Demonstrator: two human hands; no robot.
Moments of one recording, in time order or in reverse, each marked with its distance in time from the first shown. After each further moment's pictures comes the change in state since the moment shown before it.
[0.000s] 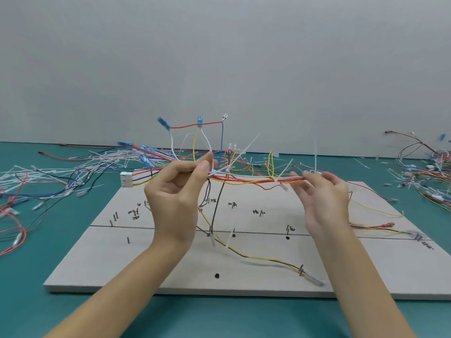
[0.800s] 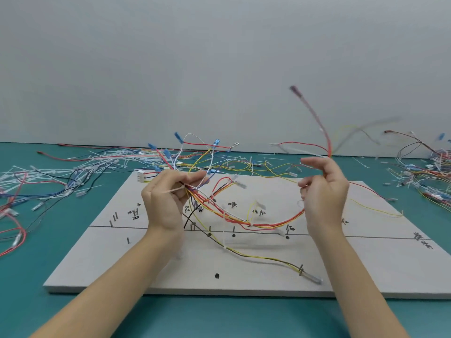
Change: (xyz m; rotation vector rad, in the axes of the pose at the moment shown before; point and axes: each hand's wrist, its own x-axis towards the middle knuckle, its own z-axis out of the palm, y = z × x) left_hand 0.020 -0.019 -0.019 -0.111 0.139 -0.353; right_hand 0.006 0.012 -0.006 -0.471 -0.053 -0.462
